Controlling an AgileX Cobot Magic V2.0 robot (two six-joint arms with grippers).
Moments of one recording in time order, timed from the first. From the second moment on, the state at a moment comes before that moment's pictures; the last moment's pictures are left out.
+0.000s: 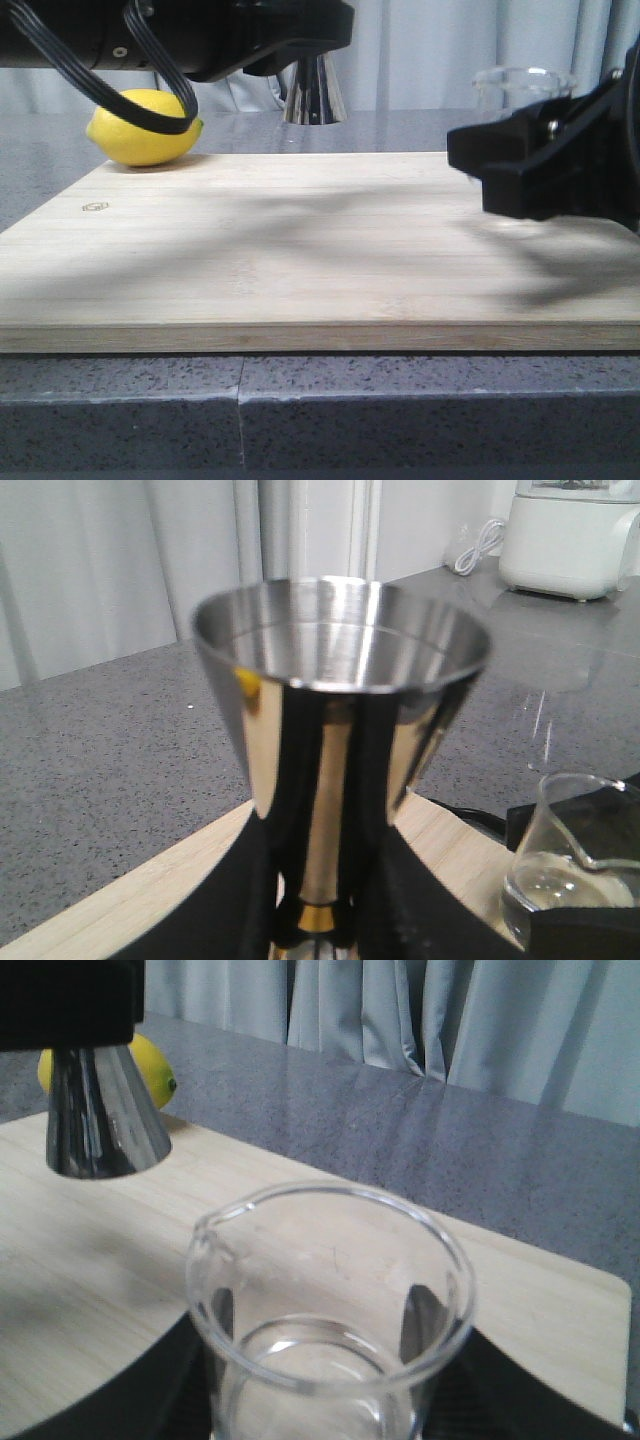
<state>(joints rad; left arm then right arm) -0.75 1.52 -0.74 0.27 -0.65 -0.22 0.56 1.33 -0.26 0.12 -0.95 -0.20</state>
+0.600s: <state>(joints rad) -0.75 1.52 -0.74 0.28 -0.63 -0.22 0.52 1.23 -0.57 0.12 -0.51 -0.34</state>
